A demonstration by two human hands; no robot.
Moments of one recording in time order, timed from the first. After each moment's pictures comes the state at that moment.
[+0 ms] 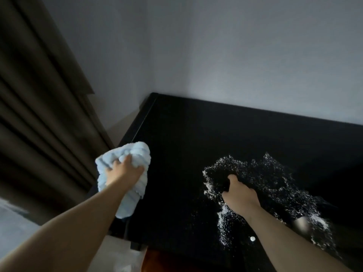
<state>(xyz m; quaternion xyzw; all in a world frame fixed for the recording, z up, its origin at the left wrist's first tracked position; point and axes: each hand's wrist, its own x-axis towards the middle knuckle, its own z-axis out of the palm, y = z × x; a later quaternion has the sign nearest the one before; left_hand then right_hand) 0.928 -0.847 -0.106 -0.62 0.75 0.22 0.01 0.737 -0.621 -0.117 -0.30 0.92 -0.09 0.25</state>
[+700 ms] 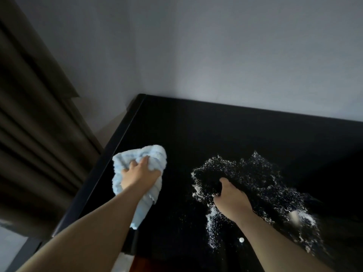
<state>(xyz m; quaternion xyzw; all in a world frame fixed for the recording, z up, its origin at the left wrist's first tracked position) 0.868 -0.820 -0.133 -0.56 0.79 0.24 0.07 0.733 -0.609 -0.124 -0.28 0.91 -0.14 0.29</state>
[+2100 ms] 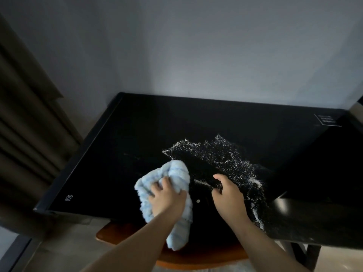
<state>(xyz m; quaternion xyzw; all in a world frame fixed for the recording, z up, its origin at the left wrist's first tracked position) 0.850 -0.592 -0.128 -0.54 0.76 0.36 0.02 0.754 -0.474 -0.105 -0.24 0.90 -0.34 0.17</state>
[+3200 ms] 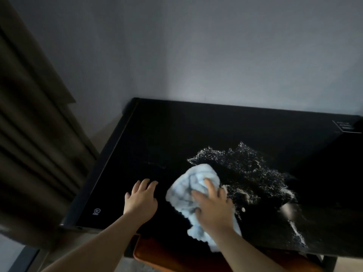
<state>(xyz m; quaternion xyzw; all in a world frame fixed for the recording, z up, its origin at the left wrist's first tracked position) 0.937 -0.751 -0.151 -0.39 0.90 0.19 0.09 0.823 -0.577 -0.144 -0.39 0.92 -0.08 0.07</state>
